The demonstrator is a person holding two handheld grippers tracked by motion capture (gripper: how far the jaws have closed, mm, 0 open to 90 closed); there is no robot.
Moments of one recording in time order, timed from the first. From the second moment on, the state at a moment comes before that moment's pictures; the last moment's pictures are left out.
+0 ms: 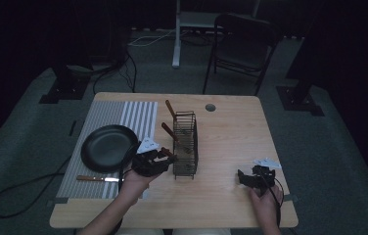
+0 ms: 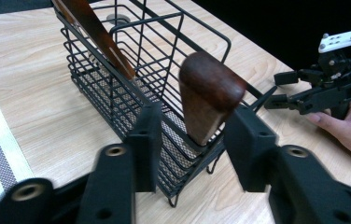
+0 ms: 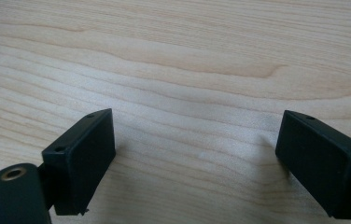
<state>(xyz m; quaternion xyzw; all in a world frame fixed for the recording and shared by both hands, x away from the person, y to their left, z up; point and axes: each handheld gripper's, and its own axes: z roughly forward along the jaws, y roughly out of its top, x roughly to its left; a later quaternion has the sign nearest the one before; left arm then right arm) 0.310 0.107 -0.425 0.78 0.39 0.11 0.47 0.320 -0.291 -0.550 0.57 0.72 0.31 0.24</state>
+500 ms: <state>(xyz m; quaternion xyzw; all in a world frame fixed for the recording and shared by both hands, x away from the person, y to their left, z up) 0.322 0.109 -0.434 0.76 0.42 0.08 0.49 0.320 -0.291 -0.551 0.57 0.72 0.31 0.24</state>
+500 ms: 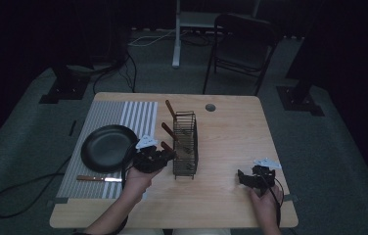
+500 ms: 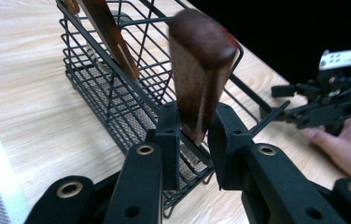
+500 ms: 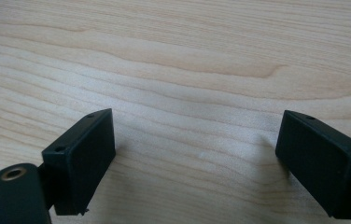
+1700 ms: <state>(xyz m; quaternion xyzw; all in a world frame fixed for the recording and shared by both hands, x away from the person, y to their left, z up) 0.316 0.128 -0.374 0.74 0.39 0.13 0.52 0.320 -0.291 -0.550 0.57 0.72 0.31 0.24</state>
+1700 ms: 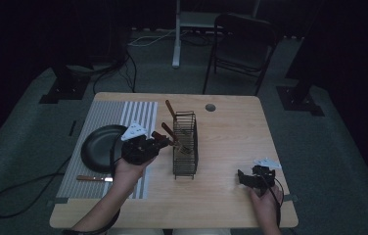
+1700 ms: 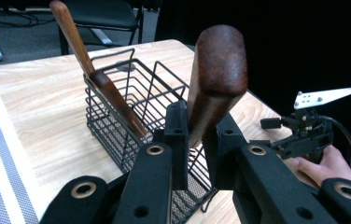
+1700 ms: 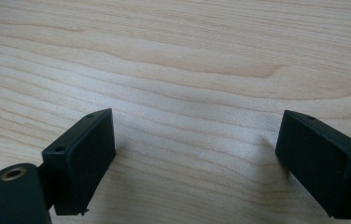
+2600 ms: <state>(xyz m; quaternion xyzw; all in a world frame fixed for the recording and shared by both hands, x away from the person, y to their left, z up) 0.367 0.171 -0.333 0.68 0.42 0.16 0.57 0.320 -0.291 -0.550 0.57 0.72 0.31 0.24</state>
